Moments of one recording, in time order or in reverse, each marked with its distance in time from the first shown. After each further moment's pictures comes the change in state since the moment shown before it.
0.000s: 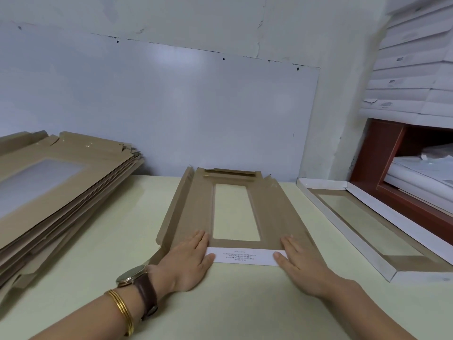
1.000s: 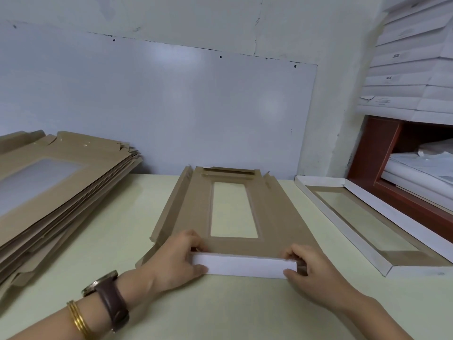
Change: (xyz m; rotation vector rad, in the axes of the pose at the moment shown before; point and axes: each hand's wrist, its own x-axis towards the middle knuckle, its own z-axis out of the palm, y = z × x) left_hand -0.035 0.002 -0.027 -0.315 0.258 0.127; right_hand -0.054 -0.023 -0.022 0.251 0.211 -0.134
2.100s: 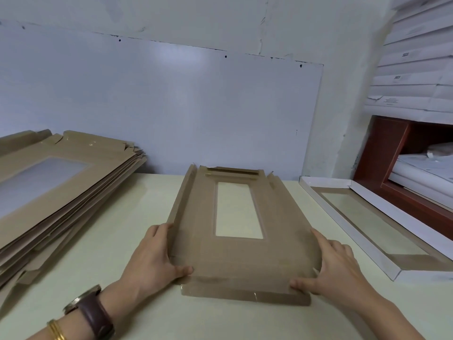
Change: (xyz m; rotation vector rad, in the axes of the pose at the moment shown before) left_hand -0.020 -0.036 -0.003 -0.029 0.249 -0.303; right_hand 0.005 0.015 -0.014 -0.299 0.059 0.292
